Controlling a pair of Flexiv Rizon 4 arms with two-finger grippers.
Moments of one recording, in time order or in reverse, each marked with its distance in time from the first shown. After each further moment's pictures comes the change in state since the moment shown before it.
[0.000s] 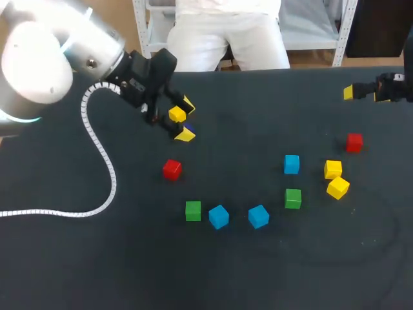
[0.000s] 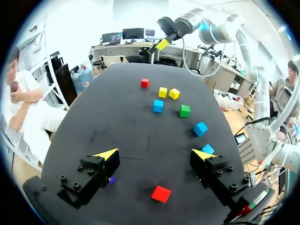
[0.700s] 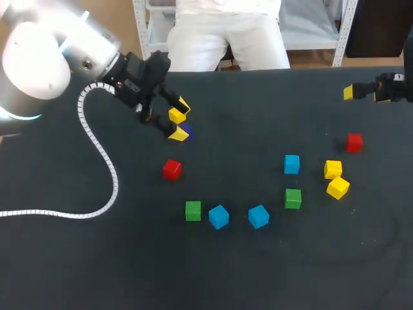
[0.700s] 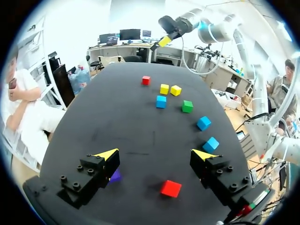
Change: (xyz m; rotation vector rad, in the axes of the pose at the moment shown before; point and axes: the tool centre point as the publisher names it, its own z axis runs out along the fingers) left arm 0.019 0.019 0.001 0.001 -0.016 0.011; right arm 0.000 0.000 0.000 0.000 0.000 0.000
